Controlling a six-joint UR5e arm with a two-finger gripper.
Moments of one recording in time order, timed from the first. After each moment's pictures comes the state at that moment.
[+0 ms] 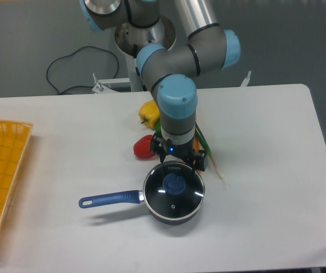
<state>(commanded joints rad) 2.42 -1.92 -1.66 -1.04 1.59 0.79</state>
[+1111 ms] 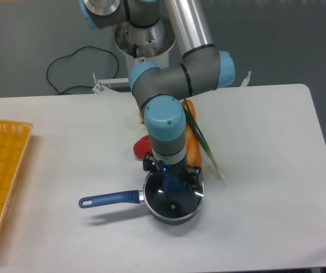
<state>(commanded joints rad) 2.39 -2.00 -1.57 -1.04 1.60 0.69</state>
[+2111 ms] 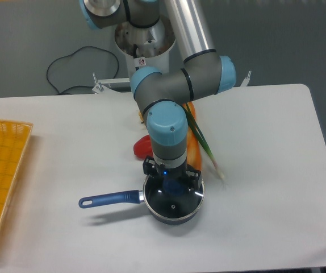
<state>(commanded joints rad) 2.39 -2.01 -1.57 -1.04 1.58 0.69</state>
